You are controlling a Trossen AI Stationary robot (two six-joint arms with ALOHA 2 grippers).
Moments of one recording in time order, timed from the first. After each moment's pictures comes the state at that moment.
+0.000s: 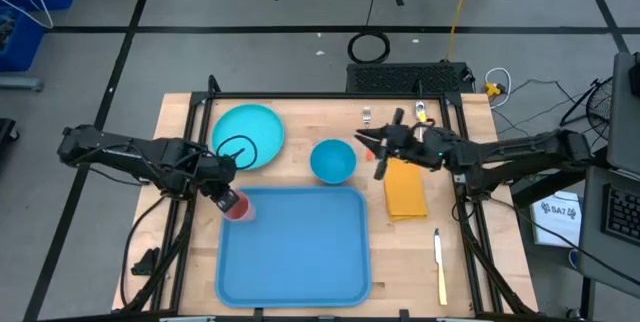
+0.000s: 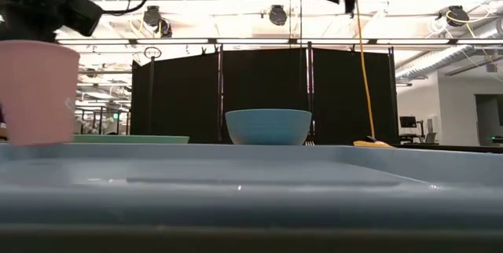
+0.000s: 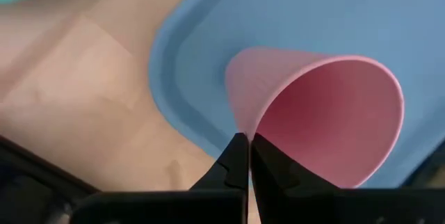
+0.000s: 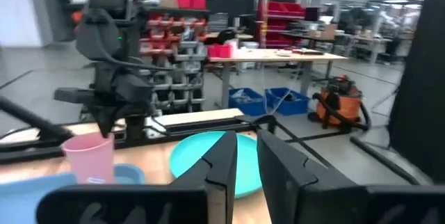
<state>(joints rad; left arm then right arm) -0.12 0.92 0.78 -1.13 0.16 -0.99 -0.02 1.05 0.64 0.44 0.34 -0.03</state>
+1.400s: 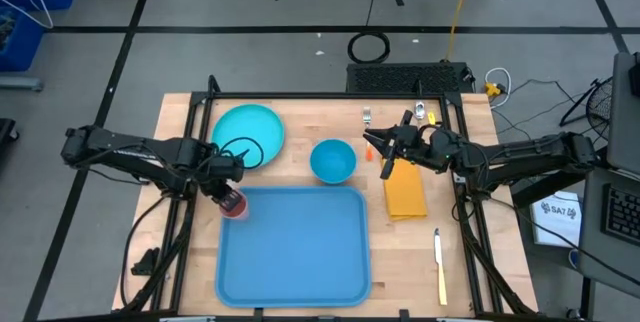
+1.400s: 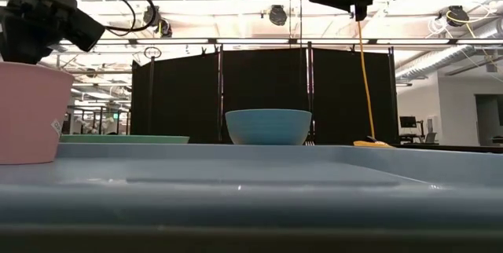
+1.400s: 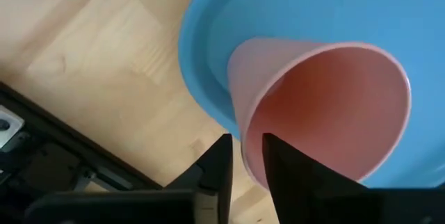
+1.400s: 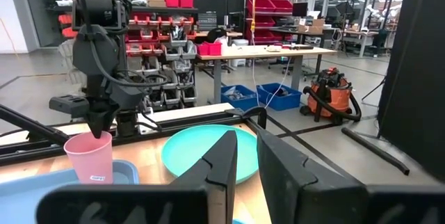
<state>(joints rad) -0.07 1.03 0.79 -1.22 0.22 -0.95 -0.02 0.99 0.57 0.45 0.37 0.00</state>
